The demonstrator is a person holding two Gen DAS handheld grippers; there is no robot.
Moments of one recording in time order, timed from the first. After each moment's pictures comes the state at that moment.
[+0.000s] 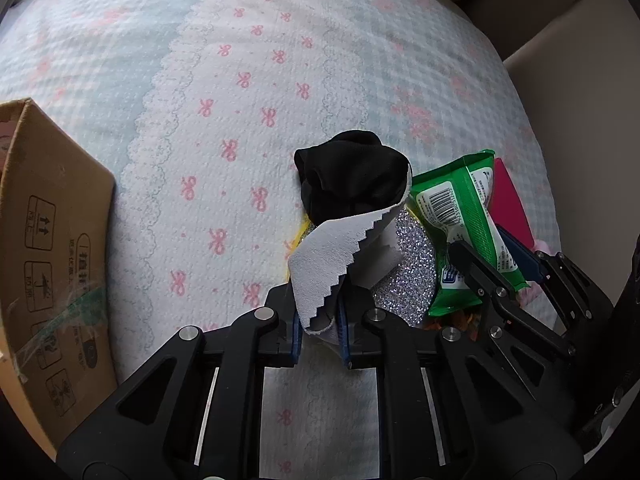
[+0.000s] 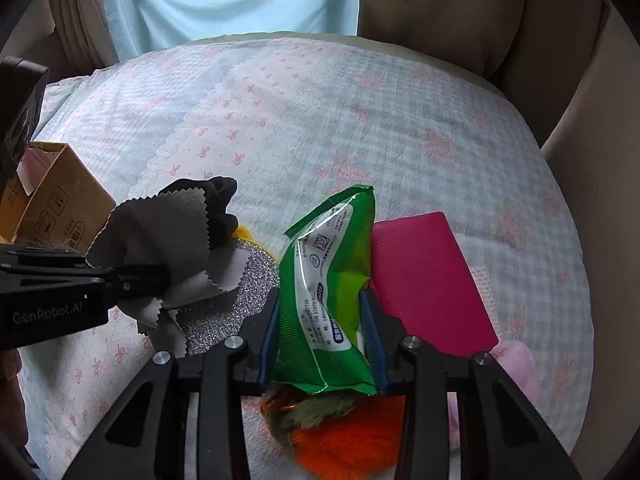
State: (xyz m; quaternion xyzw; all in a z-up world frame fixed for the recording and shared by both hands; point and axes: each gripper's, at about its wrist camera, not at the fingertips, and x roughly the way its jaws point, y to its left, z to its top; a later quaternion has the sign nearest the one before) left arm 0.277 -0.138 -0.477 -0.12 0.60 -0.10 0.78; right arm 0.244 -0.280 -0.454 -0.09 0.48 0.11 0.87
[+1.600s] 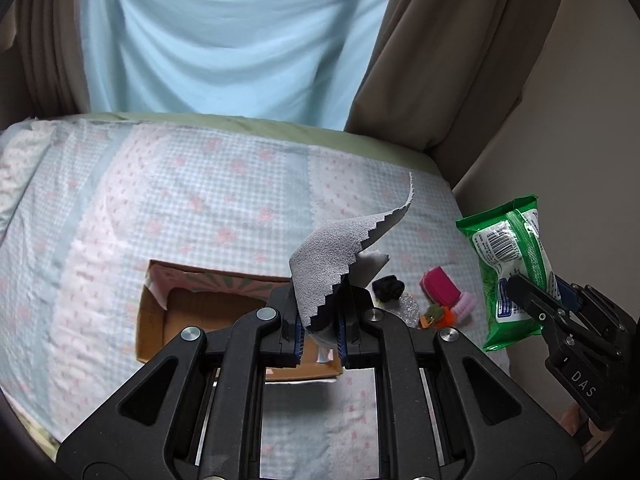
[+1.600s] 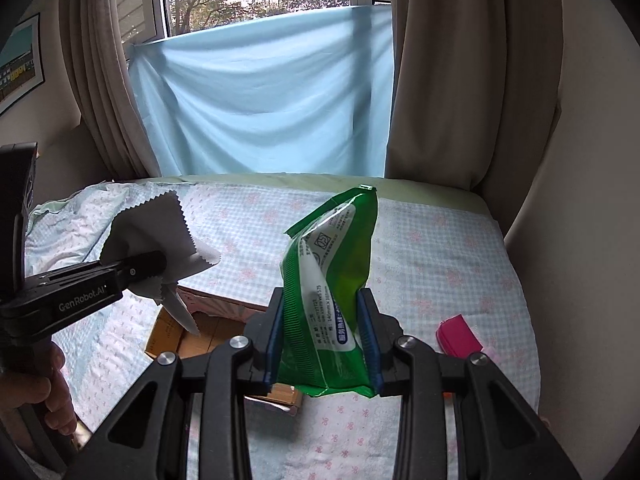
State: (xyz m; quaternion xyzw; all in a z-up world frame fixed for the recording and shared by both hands) left arm 0.175 0.120 -0.145 -0.10 0.43 -0.11 0.89; right arm 0.112 -0.087 -0.139 -0.01 0.37 0.08 0.92
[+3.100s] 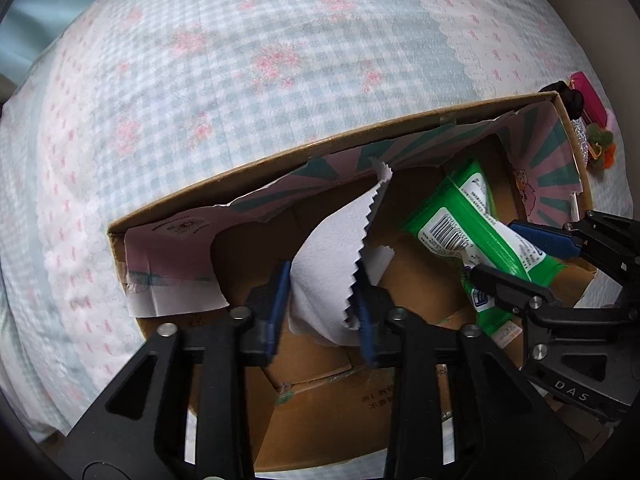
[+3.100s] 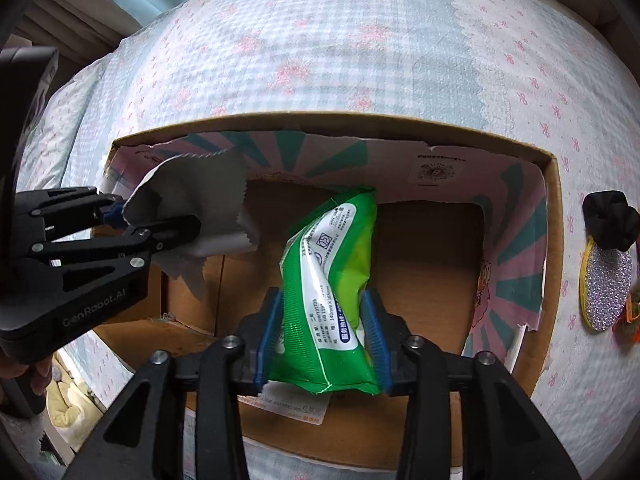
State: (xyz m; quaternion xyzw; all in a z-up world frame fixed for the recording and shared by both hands) left arm 0.309 0.189 -0.439 0.11 0.67 -0.15 0.72; right arm 0.245 0.050 -0.438 0.03 0.65 0.14 0.74
